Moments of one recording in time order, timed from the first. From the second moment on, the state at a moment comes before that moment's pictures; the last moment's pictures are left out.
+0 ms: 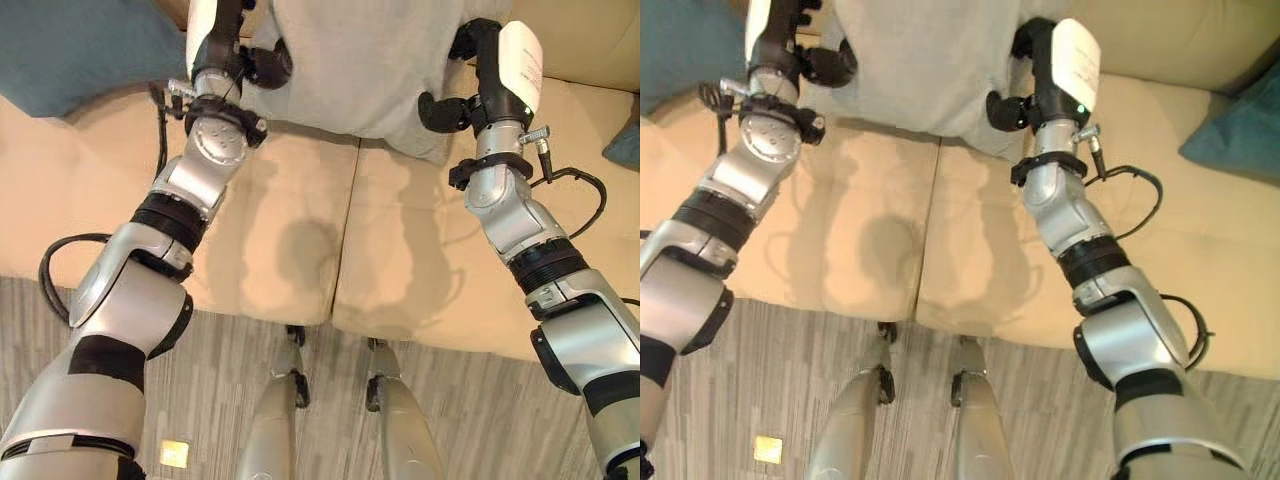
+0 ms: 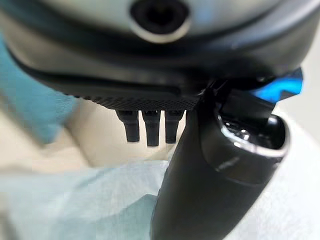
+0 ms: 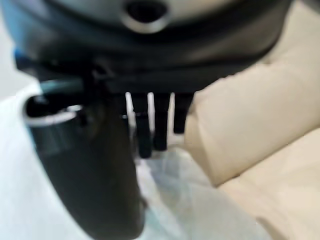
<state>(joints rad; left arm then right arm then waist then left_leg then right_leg) -1.35 0.59 -0.59 0.92 -0.26 -0.08 0.39 -1.15 -0.62 0.50 0.64 -0.17 0.01 -0.53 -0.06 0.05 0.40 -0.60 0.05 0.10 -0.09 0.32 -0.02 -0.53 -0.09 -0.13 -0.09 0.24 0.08</state>
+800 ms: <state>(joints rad) -0.37 0.59 -0.10 0.34 -0.29 -0.14 0.27 -0.47 -0.60 -0.01 0.30 -0.17 -0.05 -0.41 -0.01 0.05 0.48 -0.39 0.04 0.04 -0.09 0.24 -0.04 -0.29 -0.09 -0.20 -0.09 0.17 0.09</state>
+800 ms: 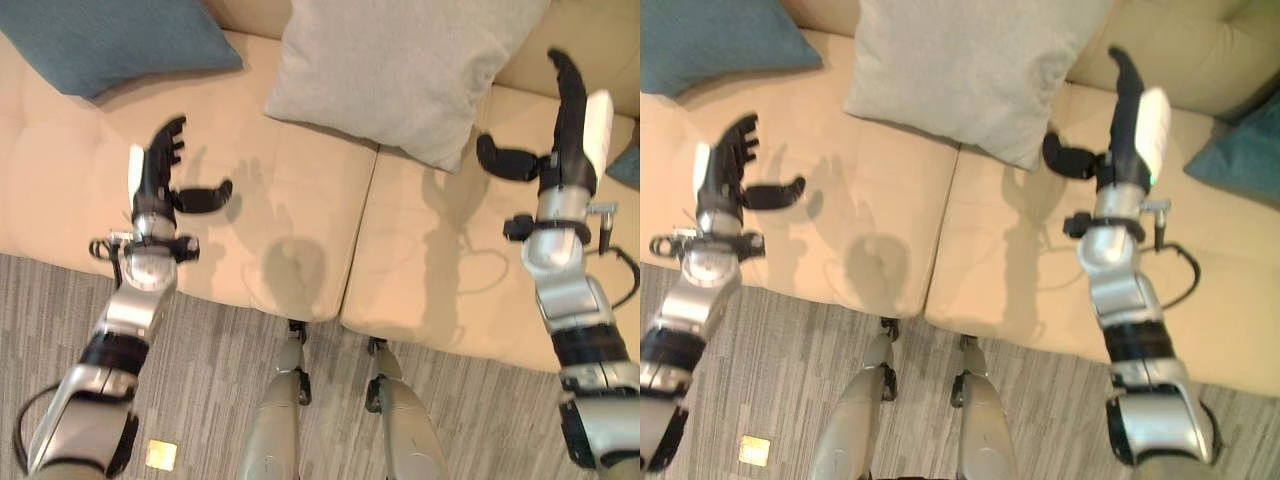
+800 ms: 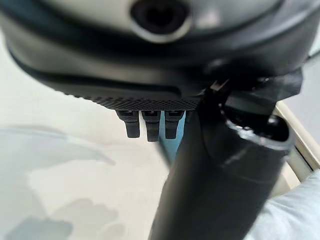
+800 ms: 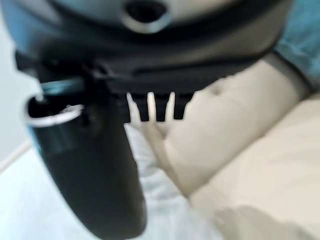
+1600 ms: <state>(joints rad) 0.11 0.27 -0.06 0.82 -0.19 -0.11 0.11 0.01 -0.42 0.12 0.57 -0.20 -0.08 -0.20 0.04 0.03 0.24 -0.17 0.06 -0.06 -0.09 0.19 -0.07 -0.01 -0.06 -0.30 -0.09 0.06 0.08</state>
